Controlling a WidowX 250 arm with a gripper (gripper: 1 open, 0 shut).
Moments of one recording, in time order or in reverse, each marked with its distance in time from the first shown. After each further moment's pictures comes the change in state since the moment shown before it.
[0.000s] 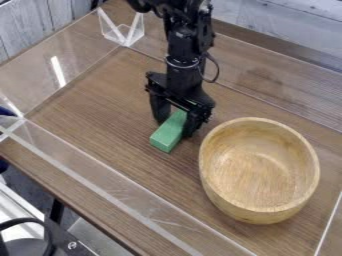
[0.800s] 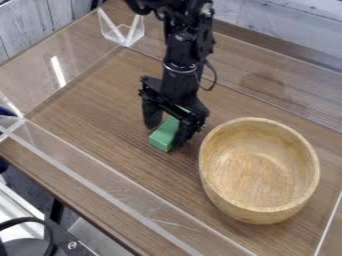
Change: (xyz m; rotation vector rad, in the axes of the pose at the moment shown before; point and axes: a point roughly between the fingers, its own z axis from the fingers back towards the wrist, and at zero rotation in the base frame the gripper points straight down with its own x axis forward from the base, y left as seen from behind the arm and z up) arm -0.018 -0.001 0.012 0.004 0.047 -0.023
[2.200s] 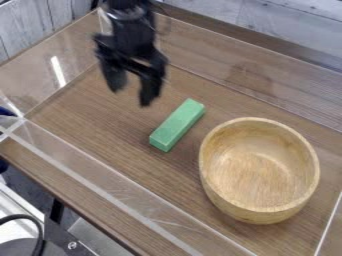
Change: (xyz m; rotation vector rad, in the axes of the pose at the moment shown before) arm -0.017 0.020 0.045 -0.079 -0.081 0.002
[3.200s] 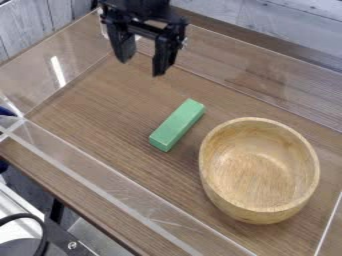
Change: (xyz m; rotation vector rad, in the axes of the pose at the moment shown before) arm -0.004 0.005 0.050 0.024 -0.022 0.136
